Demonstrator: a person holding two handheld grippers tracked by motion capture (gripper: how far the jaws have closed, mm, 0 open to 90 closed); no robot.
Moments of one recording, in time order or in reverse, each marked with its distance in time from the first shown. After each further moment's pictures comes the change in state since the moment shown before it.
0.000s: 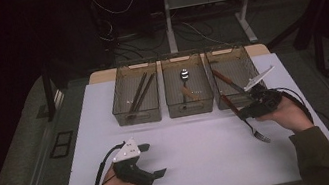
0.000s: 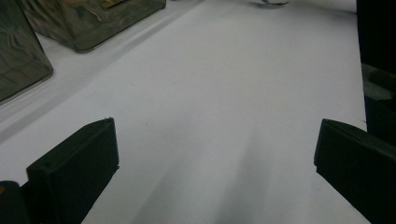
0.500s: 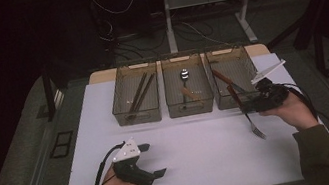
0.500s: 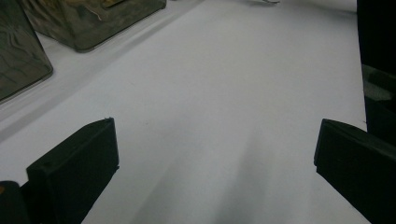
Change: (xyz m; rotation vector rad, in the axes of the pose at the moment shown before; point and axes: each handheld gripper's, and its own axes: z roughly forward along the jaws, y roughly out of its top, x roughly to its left) left arm 0.001 0.000 0.000 0.003 -0.001 -0.002; right arm -0.006 -0.001 -0.019 -0.086 -0.017 0.025
